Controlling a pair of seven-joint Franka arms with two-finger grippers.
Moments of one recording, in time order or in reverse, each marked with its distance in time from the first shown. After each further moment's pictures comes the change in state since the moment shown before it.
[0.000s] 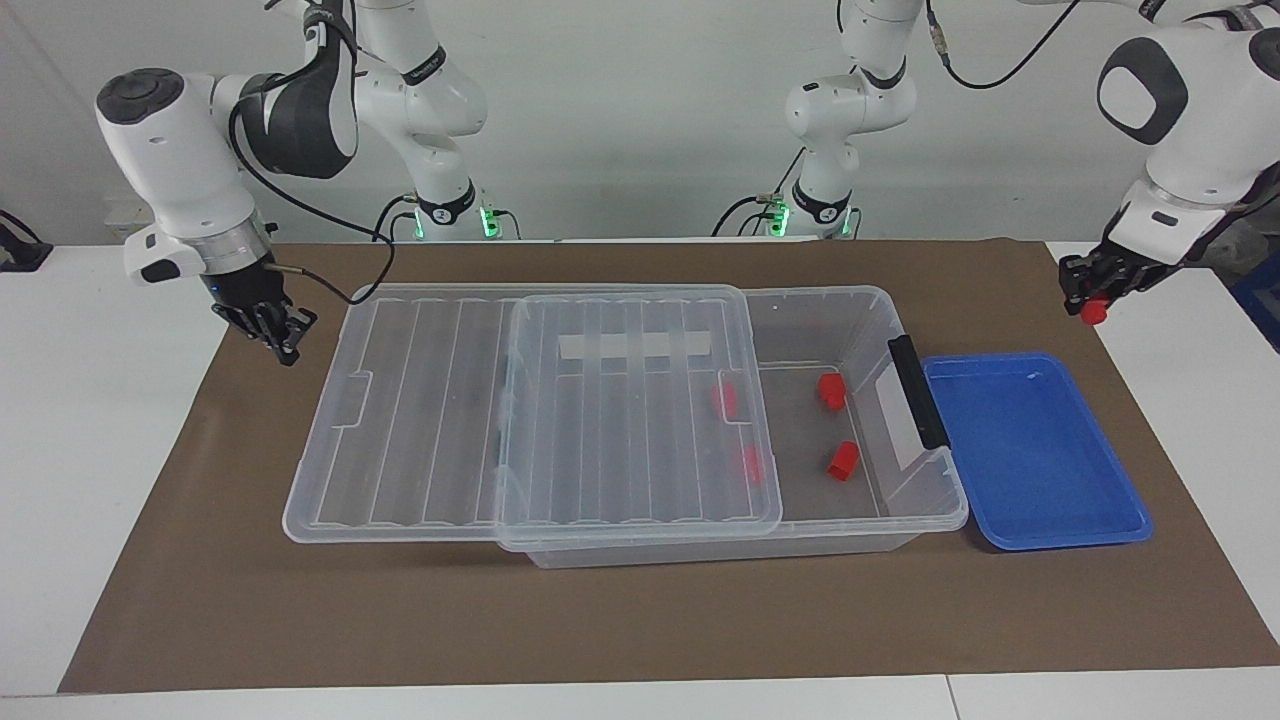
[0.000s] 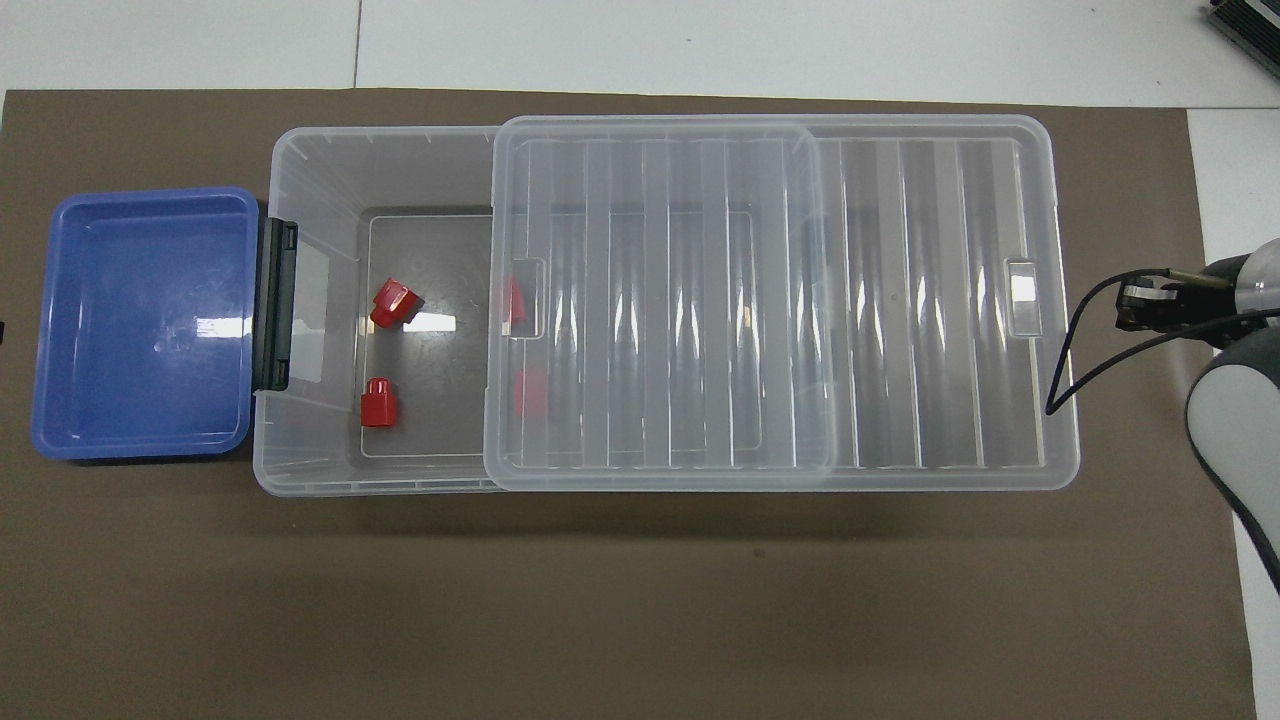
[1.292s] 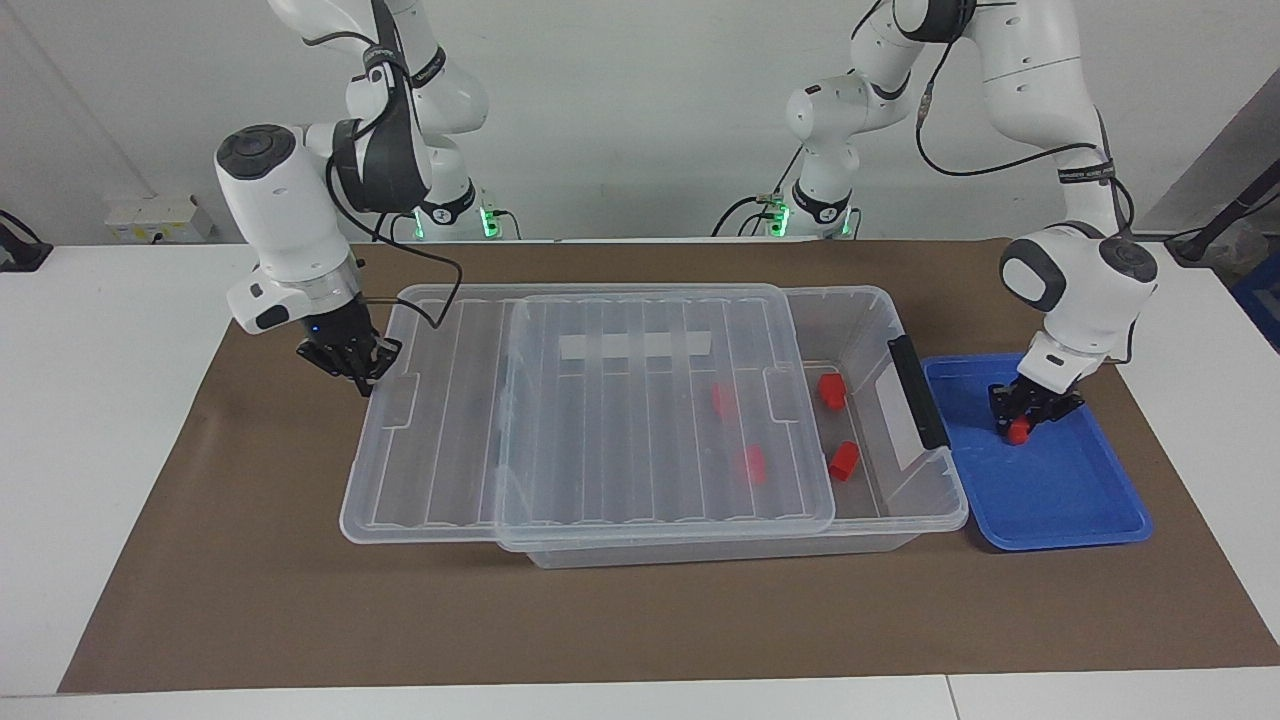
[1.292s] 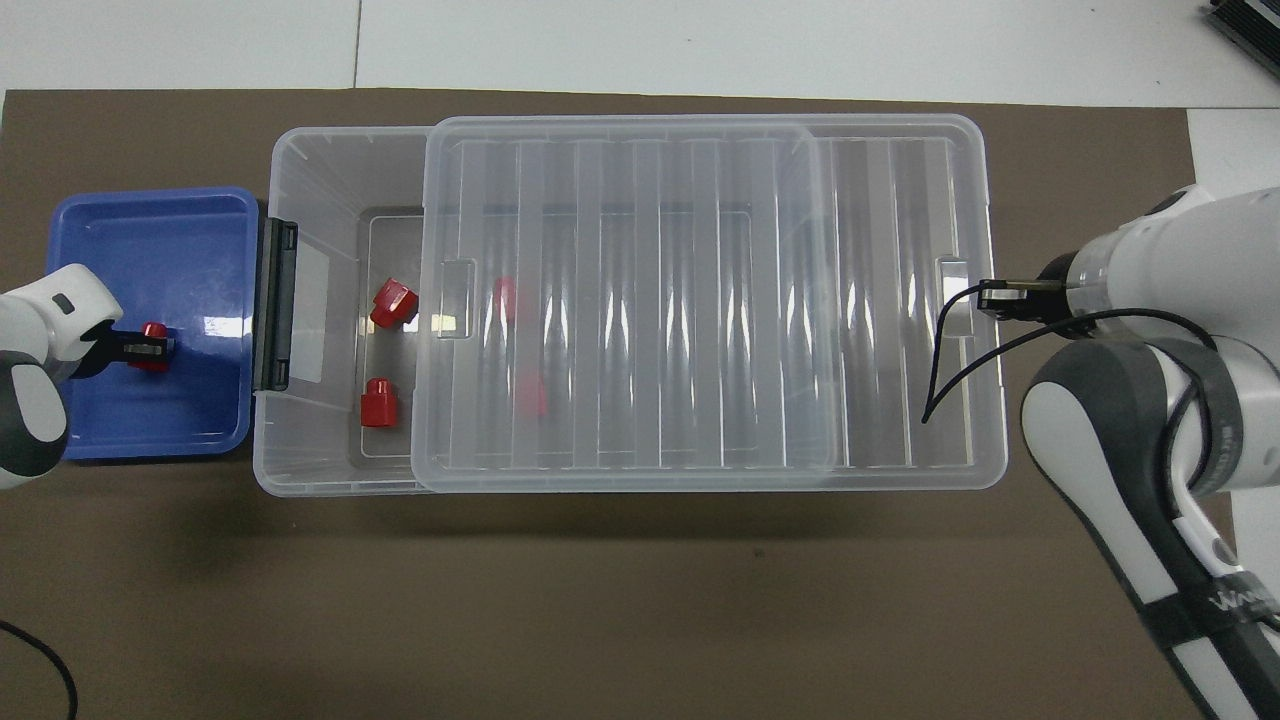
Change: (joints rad) left arm 0.044 0.235 -0.007 -0.389 -0.132 0.755 0.182; right arm 0.172 0.064 0.012 -0.015 0.003 0.080 -0.004
